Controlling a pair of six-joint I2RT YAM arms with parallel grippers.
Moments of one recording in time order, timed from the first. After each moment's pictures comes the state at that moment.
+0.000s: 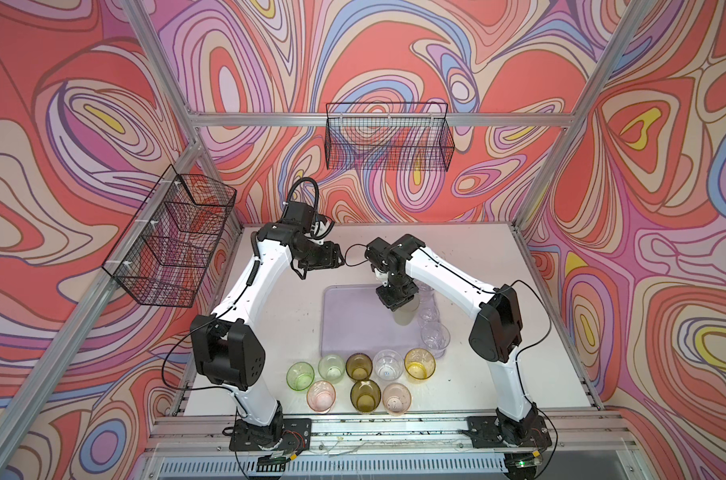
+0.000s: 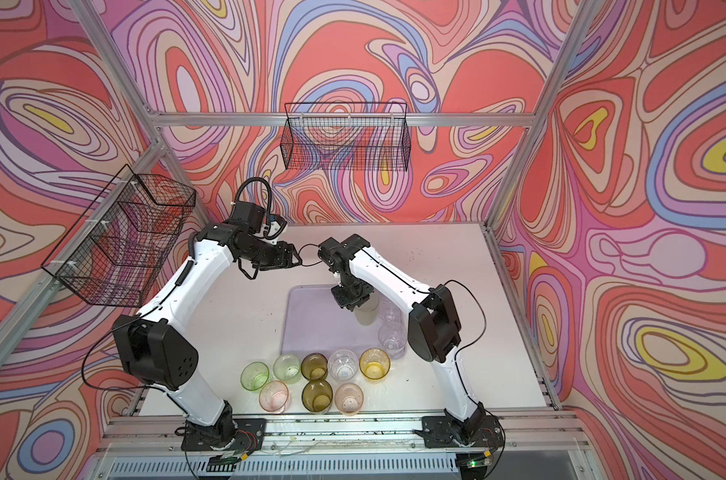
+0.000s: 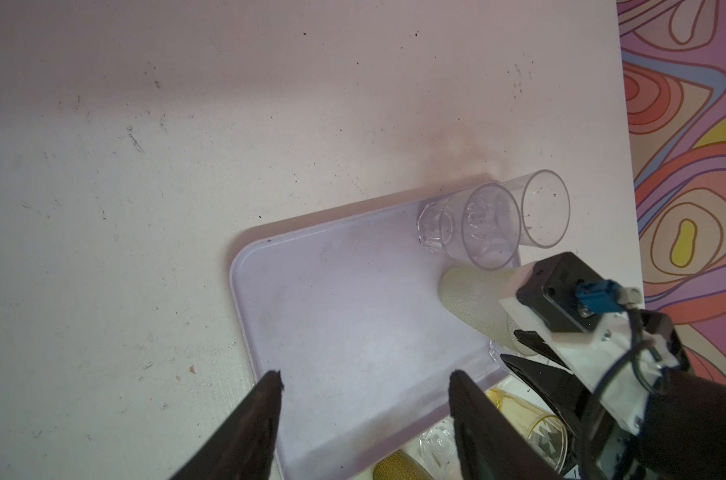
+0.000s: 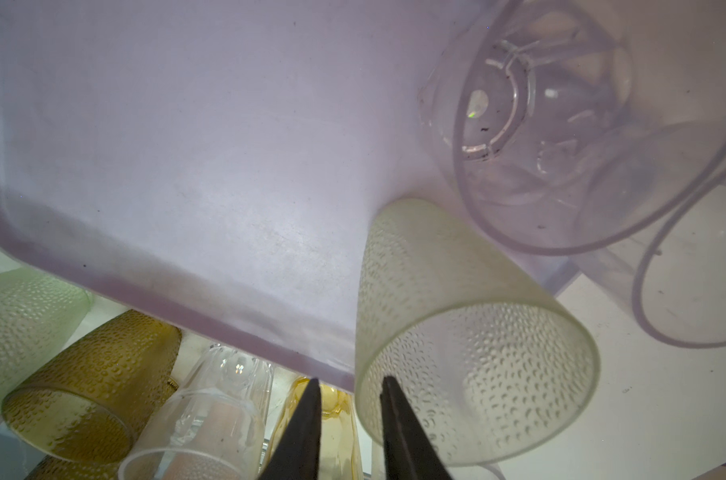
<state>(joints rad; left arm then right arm) -0.22 1.70 1.69 -1.04 0.35 -0.22 0.73 2.12 2.05 -1.47 0.00 0.22</state>
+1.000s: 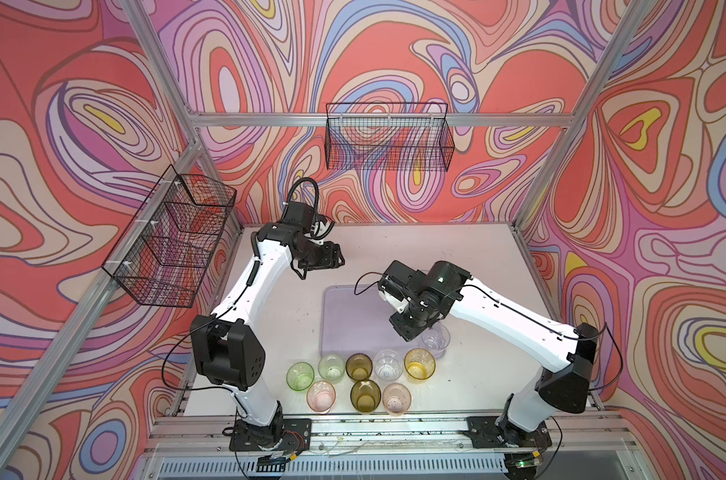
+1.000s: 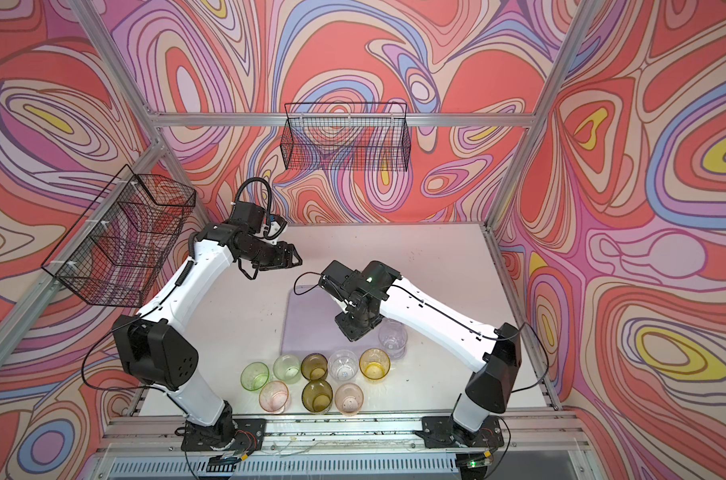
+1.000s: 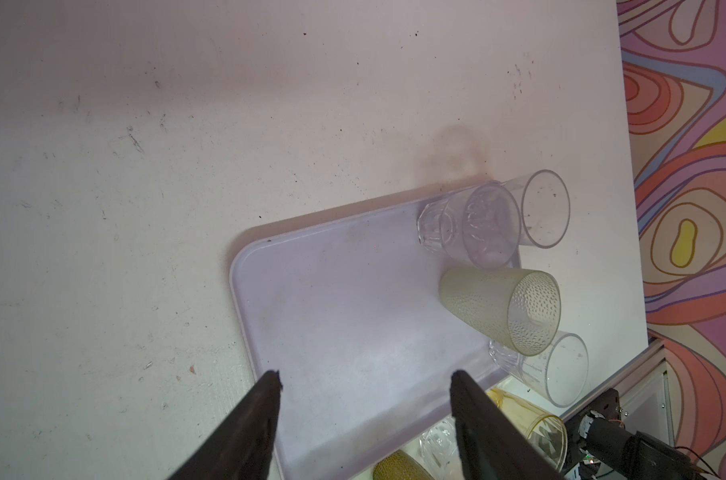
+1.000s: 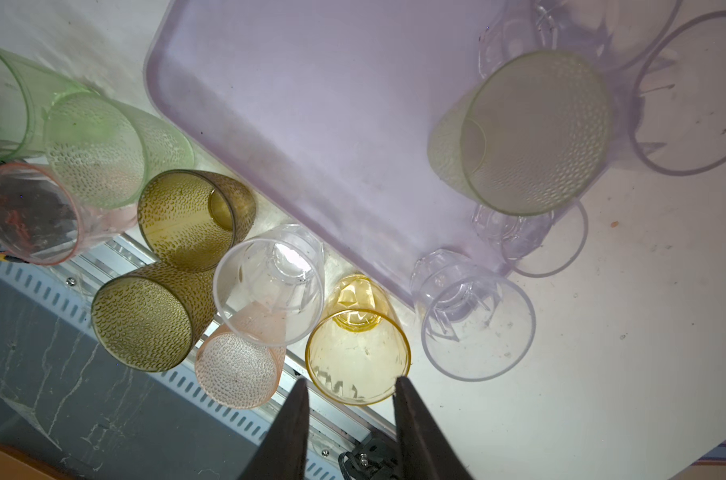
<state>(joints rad) -0.22 1.70 1.69 -1.04 0.35 -0.22 0.96 1.64 1.69 -1.41 0.04 0.29</state>
